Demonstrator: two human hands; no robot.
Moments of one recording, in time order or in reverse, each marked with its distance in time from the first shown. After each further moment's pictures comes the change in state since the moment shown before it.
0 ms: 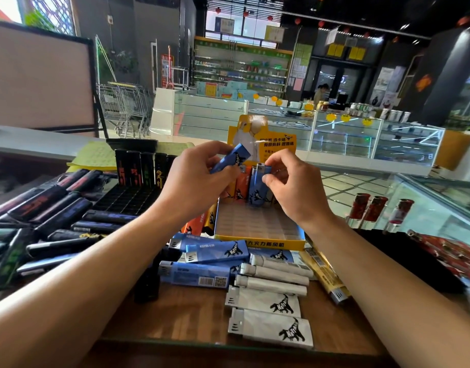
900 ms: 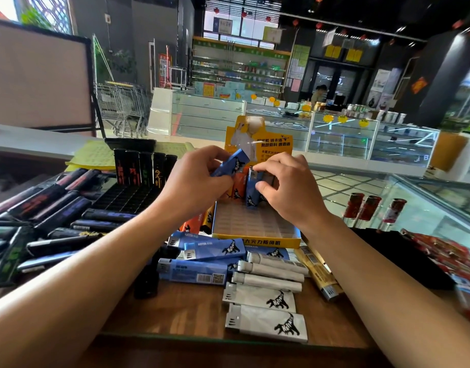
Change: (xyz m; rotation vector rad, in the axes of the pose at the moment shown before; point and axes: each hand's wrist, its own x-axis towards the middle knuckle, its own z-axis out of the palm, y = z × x) left_hand -0.002 0.002 0.000 0.066 -0.055 -0.055; right_hand -0.002 -0.001 -0.003 -0.235 -0.110 -0.070
